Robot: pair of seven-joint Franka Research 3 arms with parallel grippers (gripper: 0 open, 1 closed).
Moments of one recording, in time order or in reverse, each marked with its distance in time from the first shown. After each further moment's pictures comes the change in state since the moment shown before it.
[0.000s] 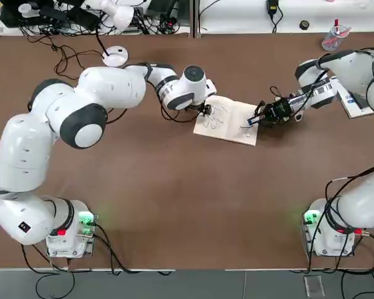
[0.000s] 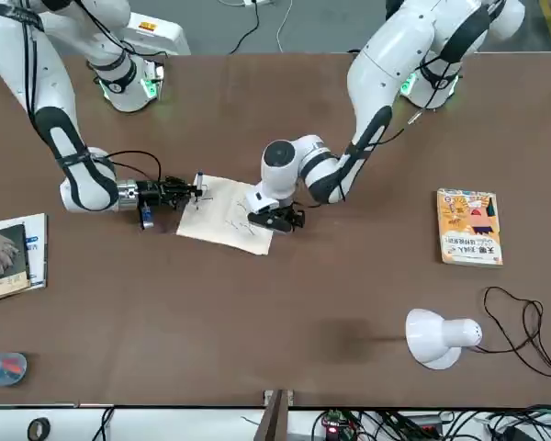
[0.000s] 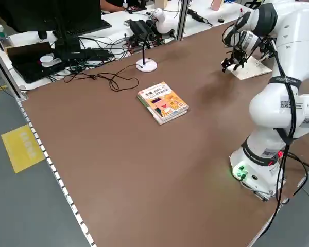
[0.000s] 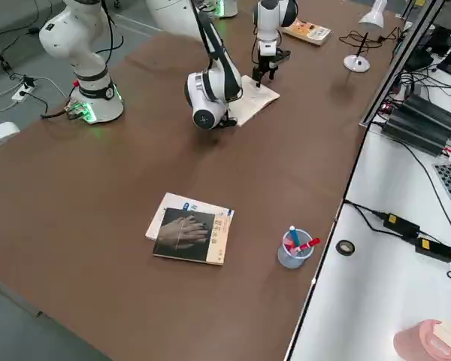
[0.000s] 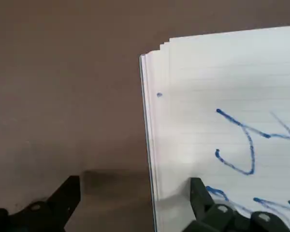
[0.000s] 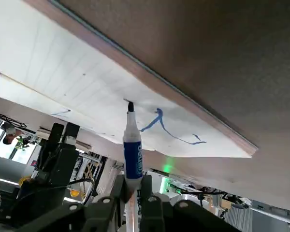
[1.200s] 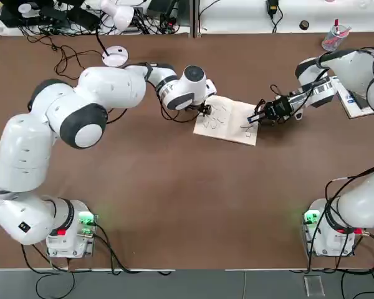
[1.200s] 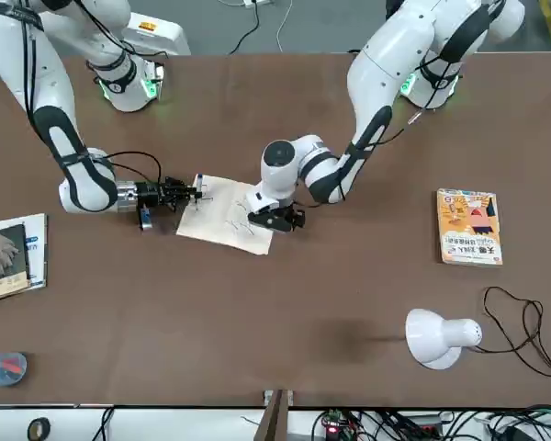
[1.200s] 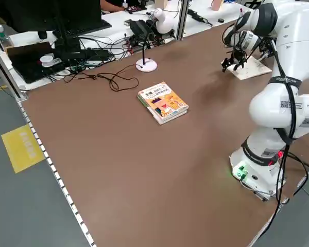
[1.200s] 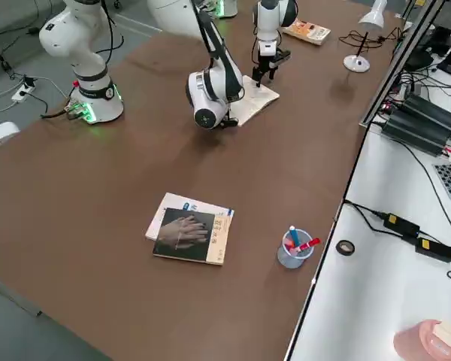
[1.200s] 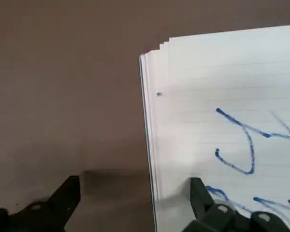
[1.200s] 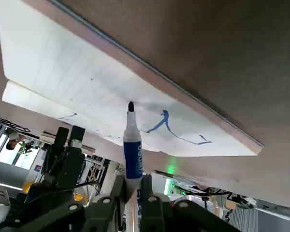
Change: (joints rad) left arm 0.000 0.000 0.000 0.000 0.000 -0.002 0.000; right arm 0.000 -0.001 0.000 0.011 0.000 0.009 0.034
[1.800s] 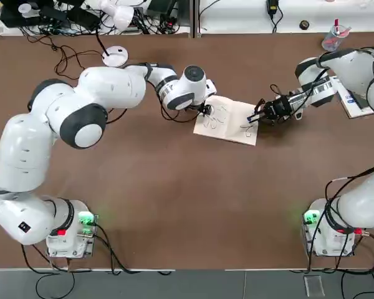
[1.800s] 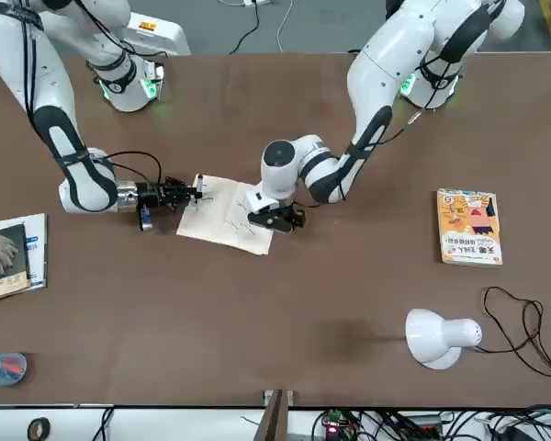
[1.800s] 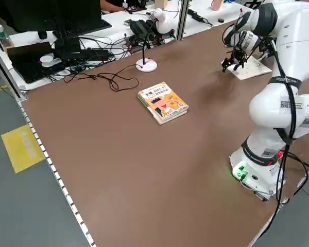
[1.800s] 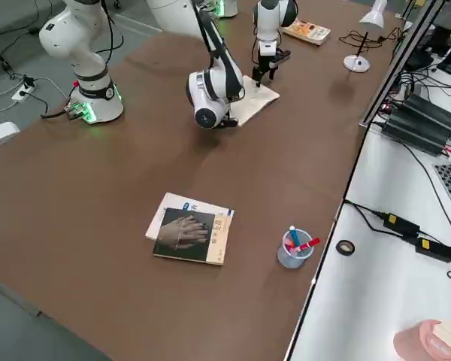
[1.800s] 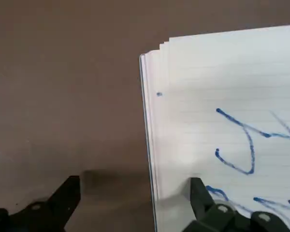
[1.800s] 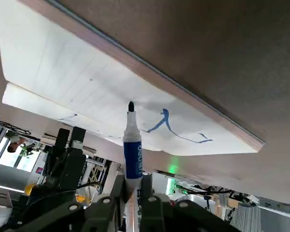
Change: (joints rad) left arm 0.000 0.000 0.000 0.000 0.000 -0.001 0.000; right arm 0.001 -0.002 0.000 0.002 0.000 0.000 0.025
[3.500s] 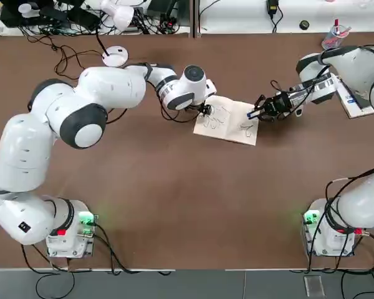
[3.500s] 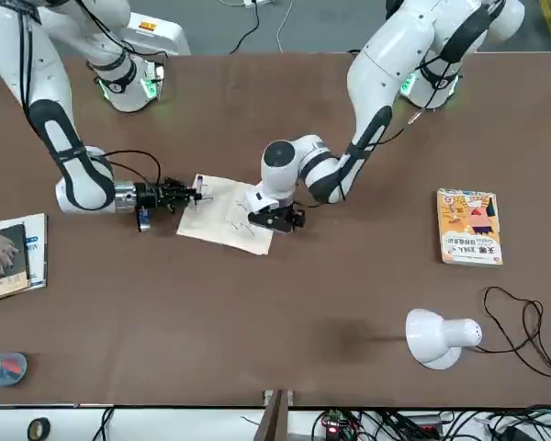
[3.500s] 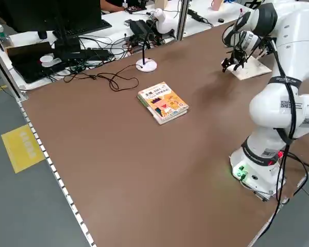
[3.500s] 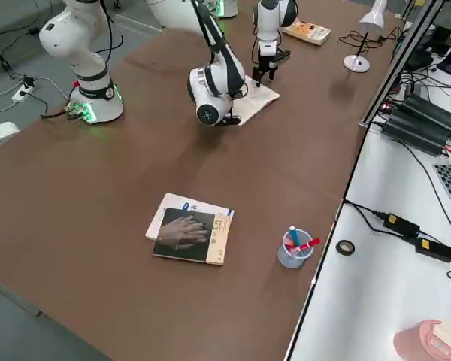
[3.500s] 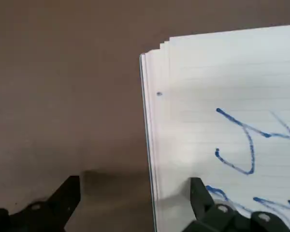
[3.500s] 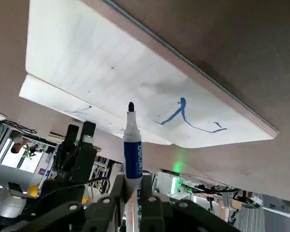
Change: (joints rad) left arm 0.000 0.000 0.000 0.000 -0.002 0.000 0.000; right arm 0.002 -0.028 0.002 0.009 0.000 0.003 0.040
